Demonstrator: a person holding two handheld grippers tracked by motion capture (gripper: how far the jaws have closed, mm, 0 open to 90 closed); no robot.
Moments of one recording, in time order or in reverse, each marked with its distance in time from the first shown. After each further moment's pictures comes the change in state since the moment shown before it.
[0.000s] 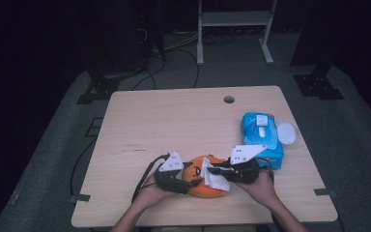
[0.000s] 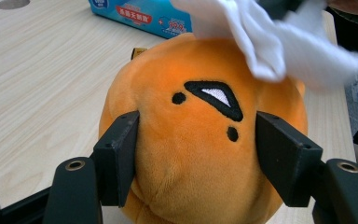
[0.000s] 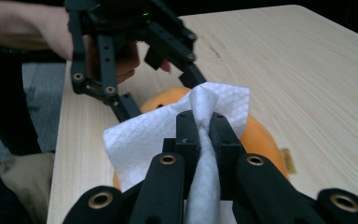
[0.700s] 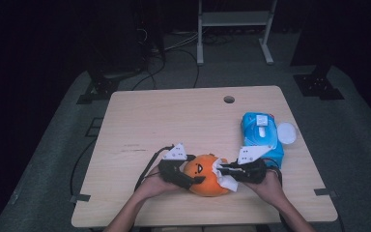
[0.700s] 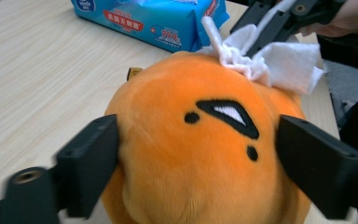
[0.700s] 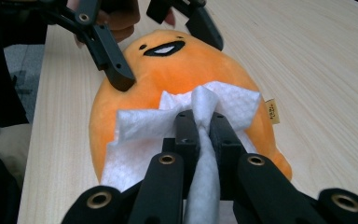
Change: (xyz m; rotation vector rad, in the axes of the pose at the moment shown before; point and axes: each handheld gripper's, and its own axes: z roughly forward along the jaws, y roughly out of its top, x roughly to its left) left arm 0.021 0.012 0.014 0.001 -0.106 -0.023; right arm -0.018 -0.029 -0.009 0.061 -0.019 0.027
